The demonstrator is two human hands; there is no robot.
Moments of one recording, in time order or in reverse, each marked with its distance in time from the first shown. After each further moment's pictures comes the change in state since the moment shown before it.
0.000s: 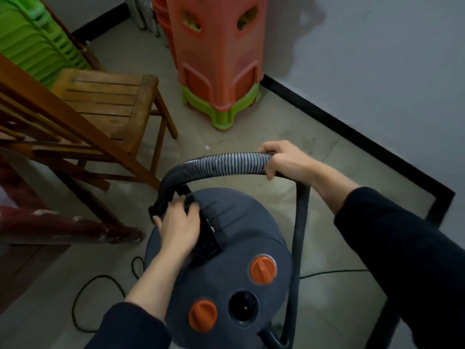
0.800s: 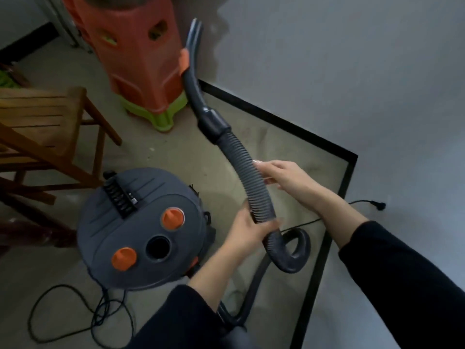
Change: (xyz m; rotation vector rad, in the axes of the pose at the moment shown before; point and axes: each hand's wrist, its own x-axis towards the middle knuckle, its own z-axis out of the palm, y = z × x) left_hand -0.255 0.120 0.142 -0.588 -0.745 0.215; right_hand -0.255 0.110 -0.065 0.279 0.247 0.132
